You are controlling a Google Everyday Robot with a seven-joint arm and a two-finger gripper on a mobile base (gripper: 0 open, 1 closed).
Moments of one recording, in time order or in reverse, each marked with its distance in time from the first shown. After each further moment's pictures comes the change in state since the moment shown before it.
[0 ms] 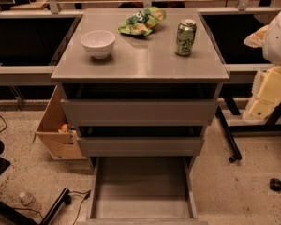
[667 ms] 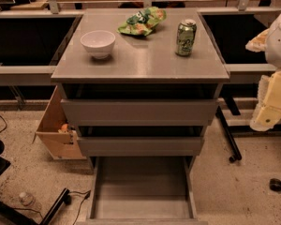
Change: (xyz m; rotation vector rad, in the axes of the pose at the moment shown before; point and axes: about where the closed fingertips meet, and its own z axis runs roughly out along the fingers) arm 0.003 0.018 -0.008 -0.044 0.069 -0.021
